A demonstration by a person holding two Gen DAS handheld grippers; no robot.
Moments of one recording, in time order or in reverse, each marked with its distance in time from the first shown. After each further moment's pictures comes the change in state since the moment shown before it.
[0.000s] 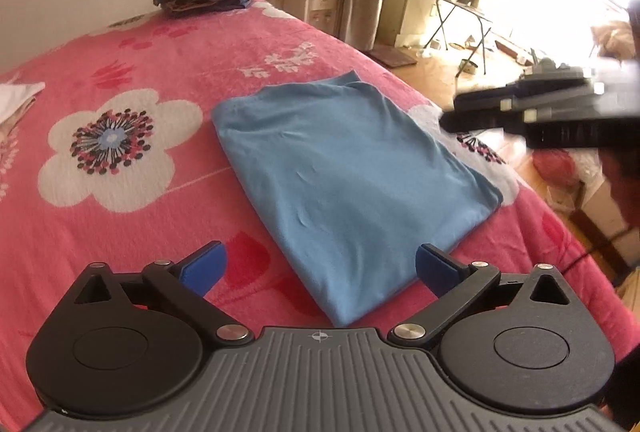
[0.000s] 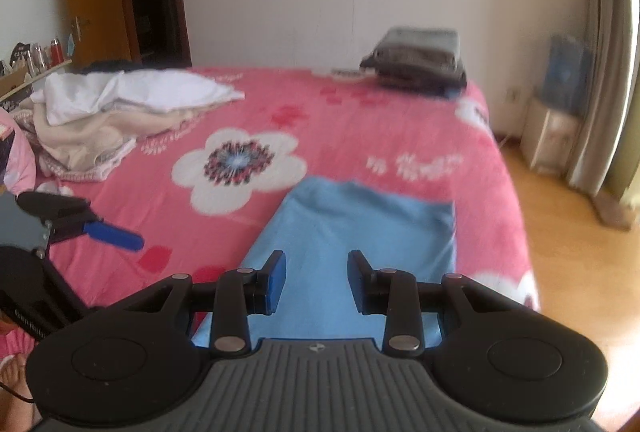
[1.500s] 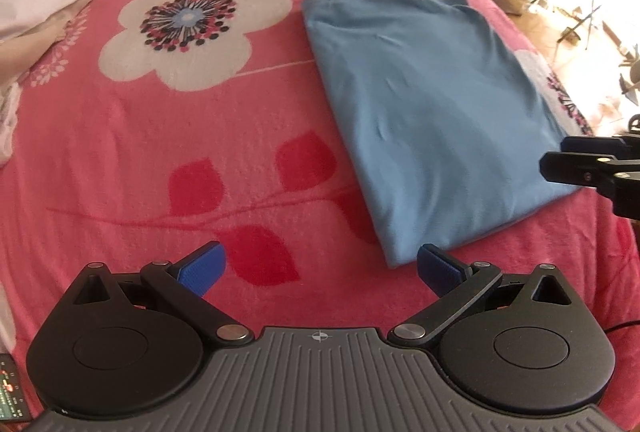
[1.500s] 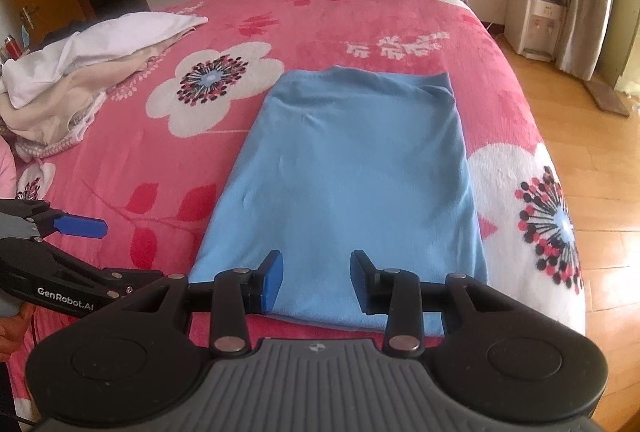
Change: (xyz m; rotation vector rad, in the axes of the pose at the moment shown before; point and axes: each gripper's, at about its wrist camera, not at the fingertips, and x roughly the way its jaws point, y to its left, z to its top) left arm 0.029 0.006 -0.016 -0.216 0.275 0.256; right arm 0.028 -0.004 -0.030 0.181 0.249 -0.020
